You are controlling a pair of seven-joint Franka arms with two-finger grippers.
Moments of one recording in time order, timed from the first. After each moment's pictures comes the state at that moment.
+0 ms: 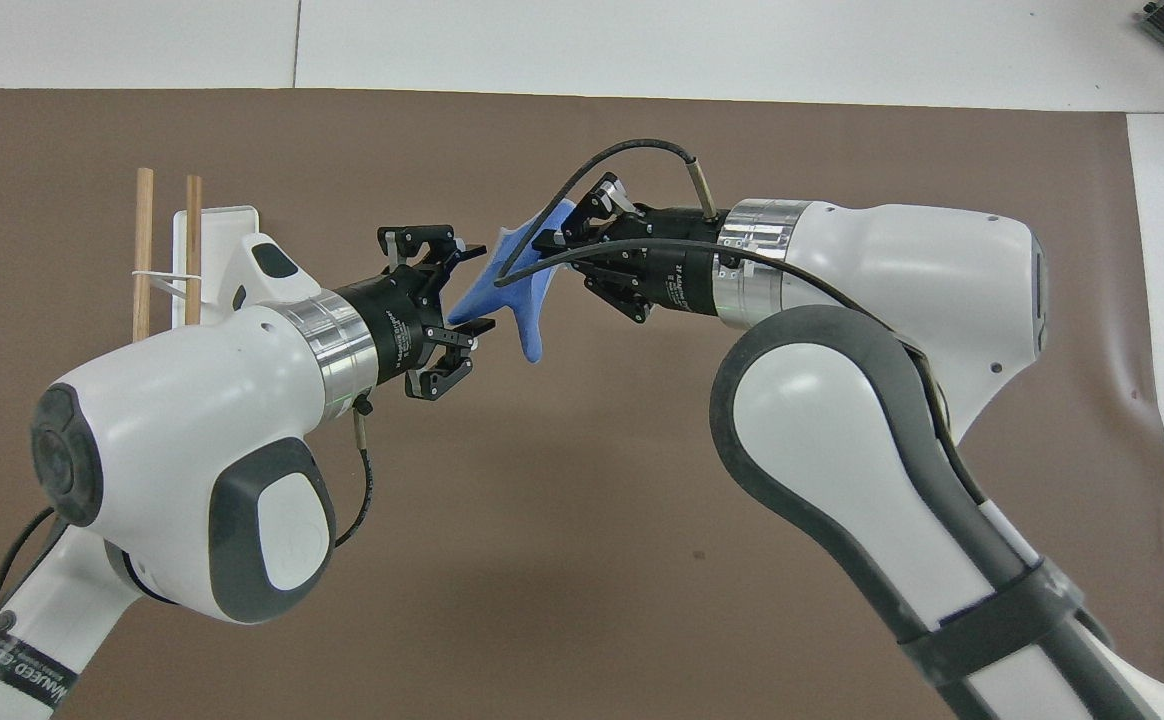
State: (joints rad) left arm -0.35 -0.04 -0.19 -2.08 -0.58 2.69 -1.54; right arm 0.18 0.19 0.29 -1.74 0.97 2.44 0.64
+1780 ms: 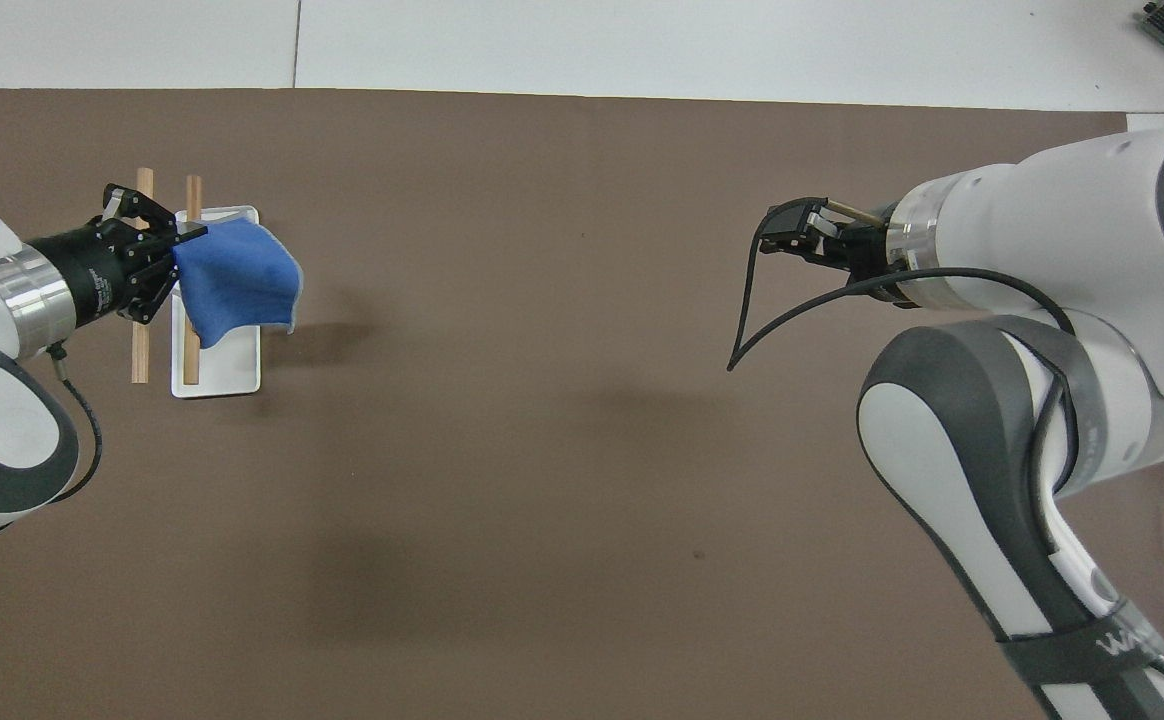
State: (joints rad) left arm 0.09 -0.01 -0.16 -2.14 -0.58 2.69 -0.83; right arm -0.03 0.10 0.28 -1.75 0.11 2.10 0.57
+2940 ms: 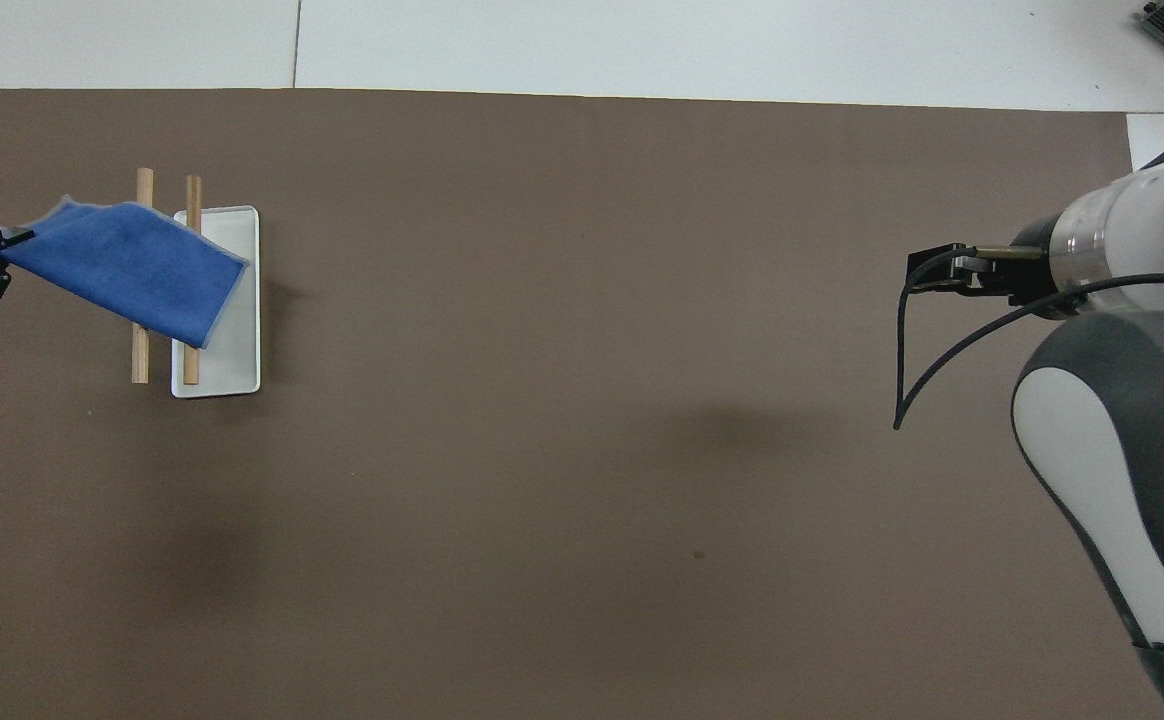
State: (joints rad) left arm 0.35 0.12 -0.17 -2.09 -0.58 2.75 -0.64; right arm -0.09 0.02 0.17 -1.75 0.00 1.90 0.21
